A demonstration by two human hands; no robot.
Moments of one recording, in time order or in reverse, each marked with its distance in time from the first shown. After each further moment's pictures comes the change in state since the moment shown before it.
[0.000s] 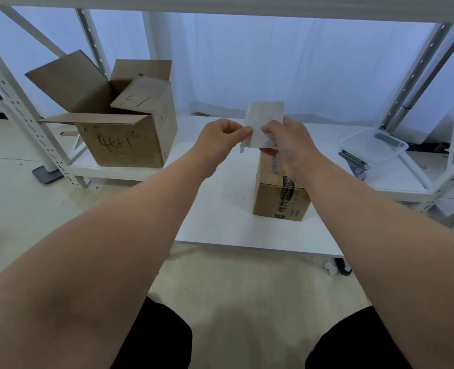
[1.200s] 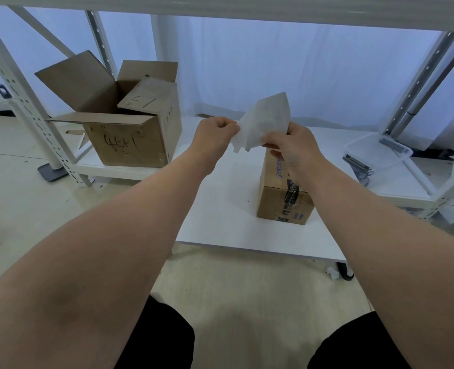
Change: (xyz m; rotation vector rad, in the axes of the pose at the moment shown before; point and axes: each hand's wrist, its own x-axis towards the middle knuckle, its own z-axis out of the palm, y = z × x) left_hand 0.003 0.005 -0.013 -0.033 0.115 -0.014; right_hand -0.001 0.002 -0.002 -0.105 0.000 -0.058
